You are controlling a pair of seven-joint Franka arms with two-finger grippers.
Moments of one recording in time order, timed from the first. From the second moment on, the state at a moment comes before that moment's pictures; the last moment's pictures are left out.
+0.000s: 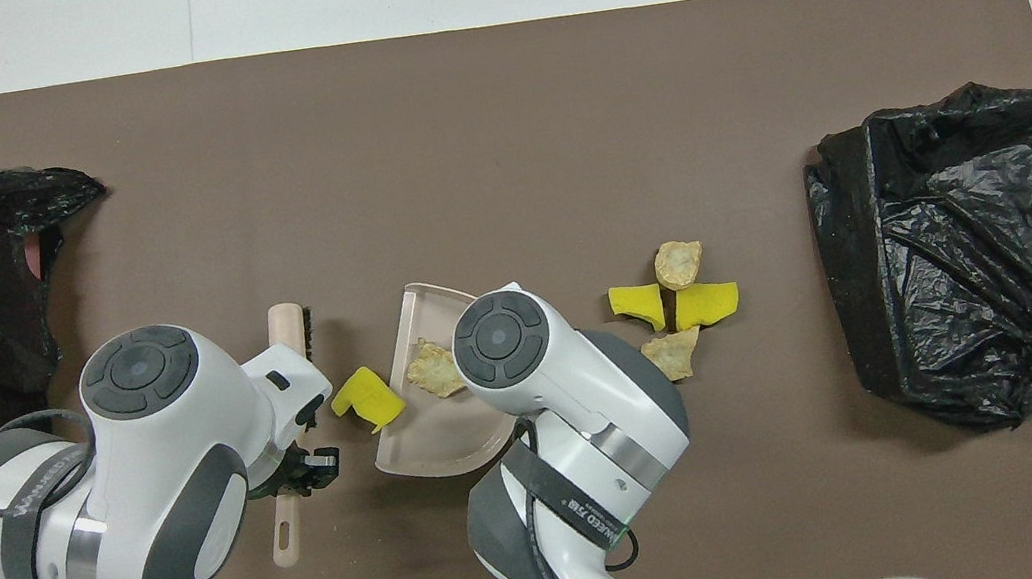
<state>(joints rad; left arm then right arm) -0.37 -0.07 -0.02 -2.27 -0.04 1.86 -0.25 0.61 0.32 0.07 -1.83 -0.06 1.91 -0.53</state>
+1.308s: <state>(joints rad) -0.37 -0.13 -0.23 -2.23 -0.05 1.69 -0.36 0.61 0.32 0.07 -1.86 -0.05 1.96 -0.53</state>
